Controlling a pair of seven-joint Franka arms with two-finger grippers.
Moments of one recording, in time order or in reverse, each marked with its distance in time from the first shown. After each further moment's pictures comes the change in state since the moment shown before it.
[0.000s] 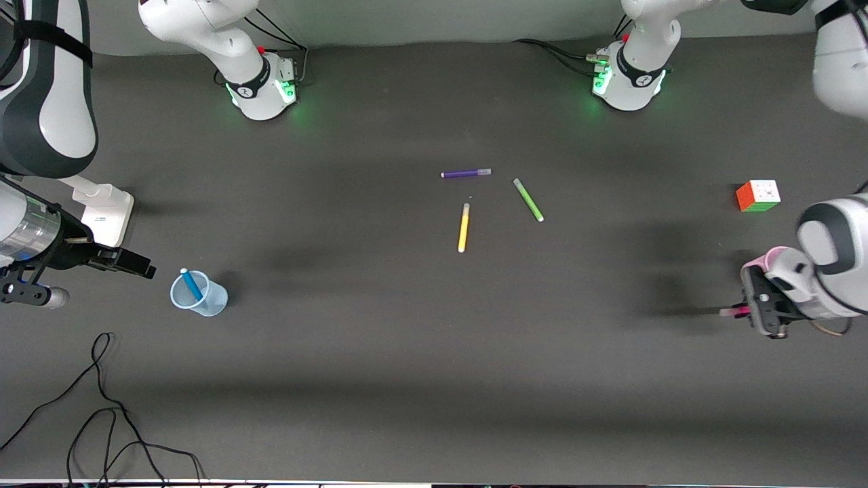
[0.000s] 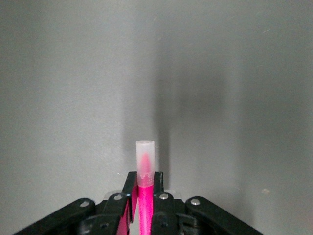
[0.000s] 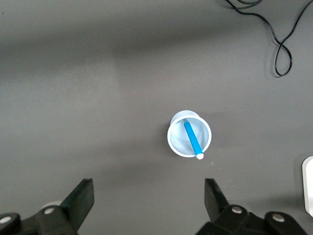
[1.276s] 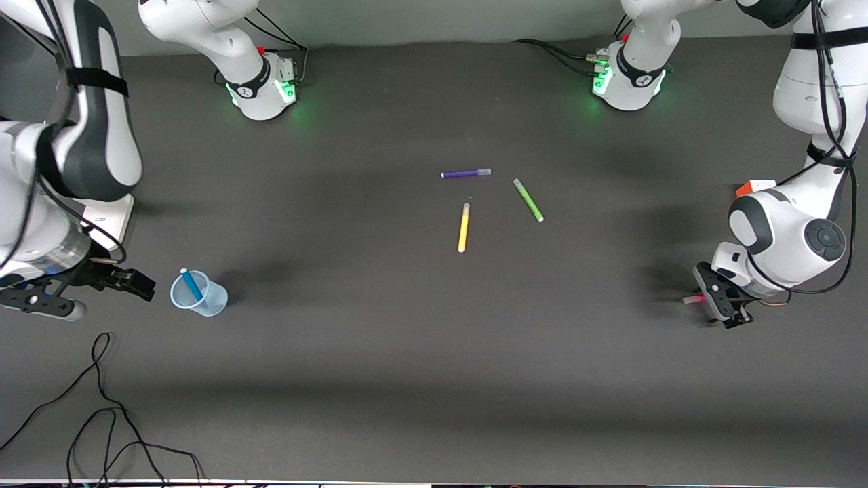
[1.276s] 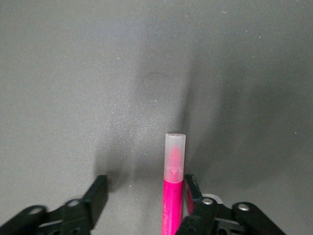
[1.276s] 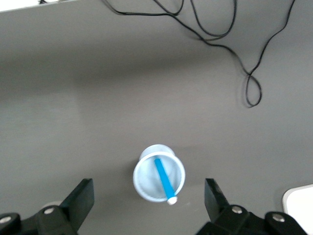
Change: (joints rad) left arm -0.017 0.046 -0.010 -0.392 -0.026 0.653 -0.118; right arm -0.001 0.004 0.001 -0.148 -0.113 0.267 0.047
